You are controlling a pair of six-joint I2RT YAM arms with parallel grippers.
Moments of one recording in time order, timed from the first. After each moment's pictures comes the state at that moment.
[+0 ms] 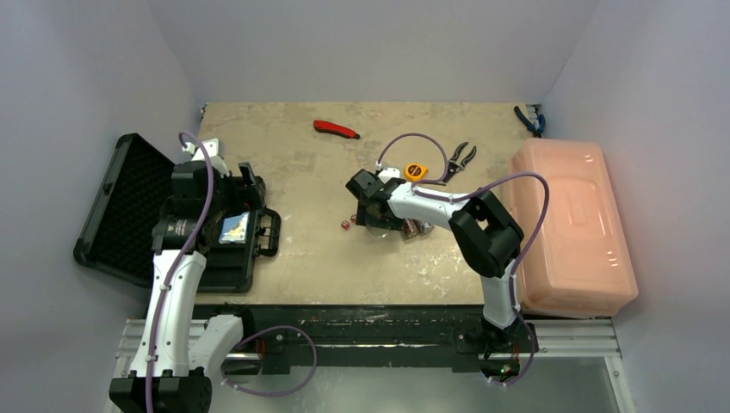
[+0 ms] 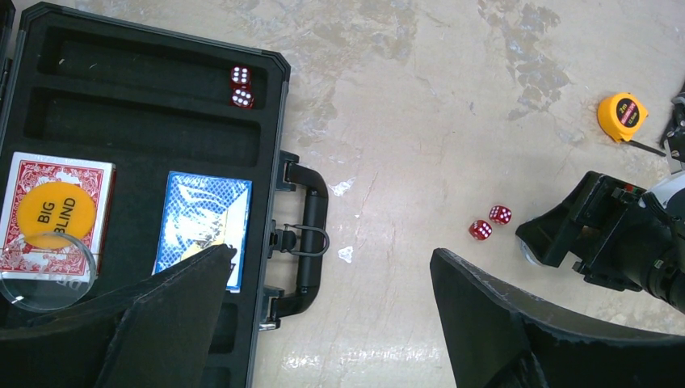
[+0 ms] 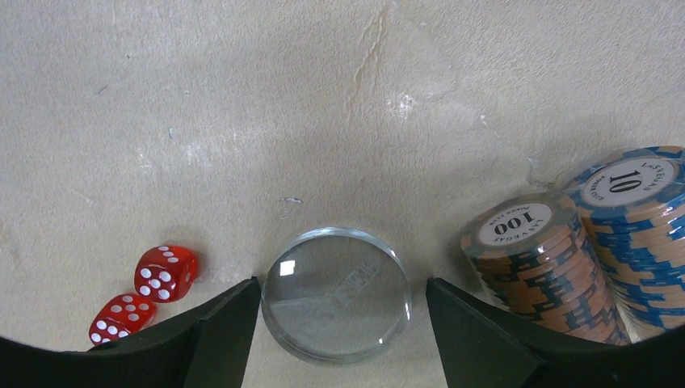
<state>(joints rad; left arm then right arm) 0.03 0.88 0.99 -0.70 0.08 -0.26 0.81 1.99 1.38 -0.63 0.40 0.91</state>
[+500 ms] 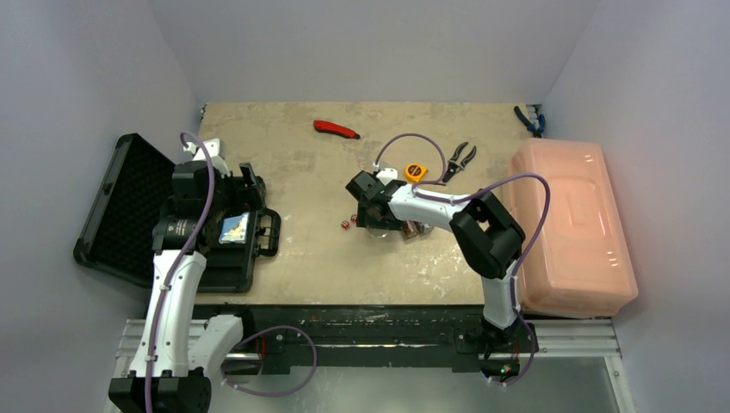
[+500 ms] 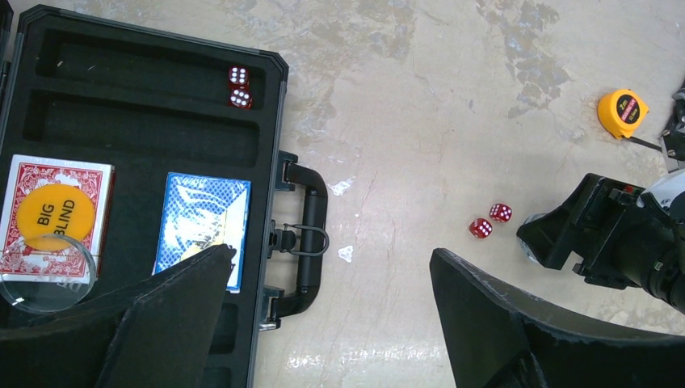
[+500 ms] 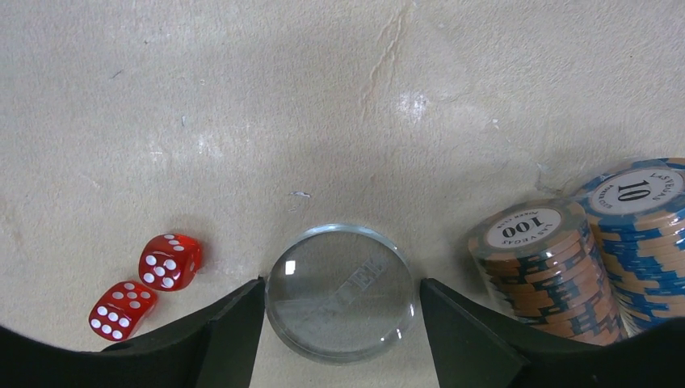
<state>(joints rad) 0.02 0.88 0.99 -0.70 0.08 -0.25 0.82 1.98 1.35 -0.60 0.39 0.87</state>
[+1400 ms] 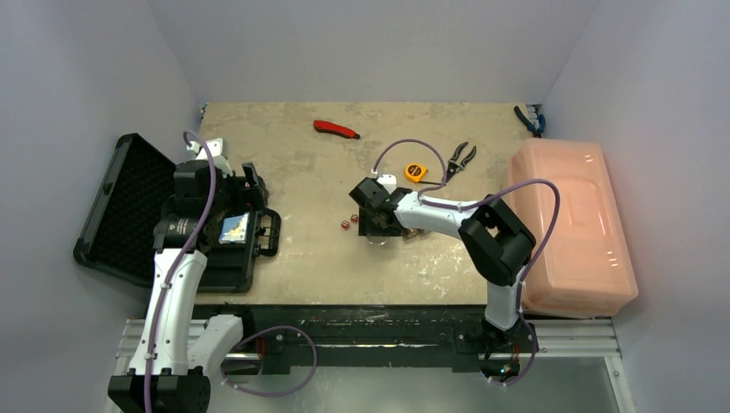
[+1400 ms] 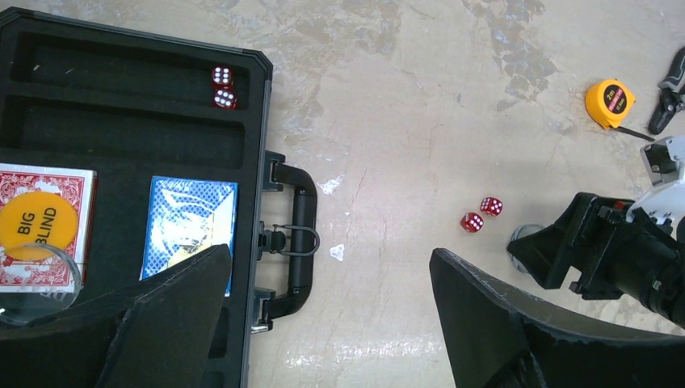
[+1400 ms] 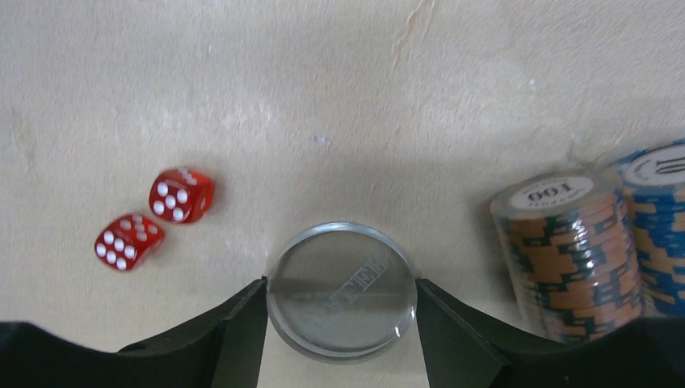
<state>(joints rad) 0.02 0.89 0.98 -0.70 0.10 -0.25 0.83 1.92 1.28 -0.53 0.34 0.81</state>
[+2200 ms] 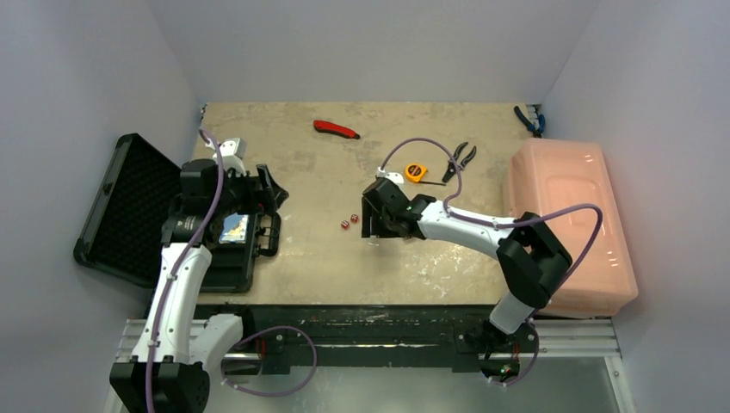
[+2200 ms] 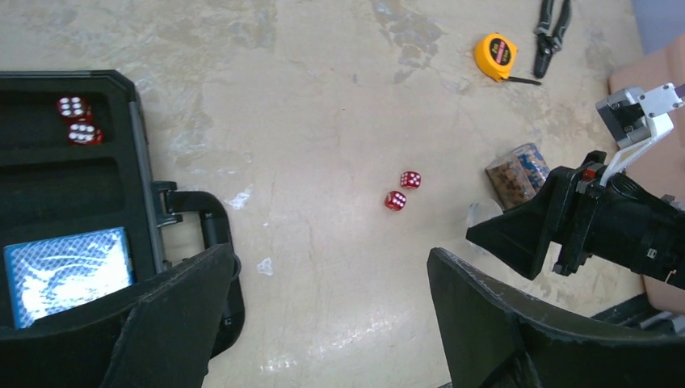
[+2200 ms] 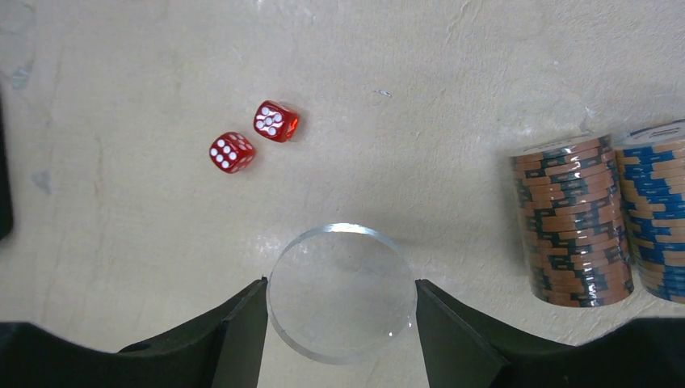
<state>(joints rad) 0.01 0.92 0.92 -0.57 0.36 -0.22 0.85 1.68 1.10 -0.43 0.22 0.74</state>
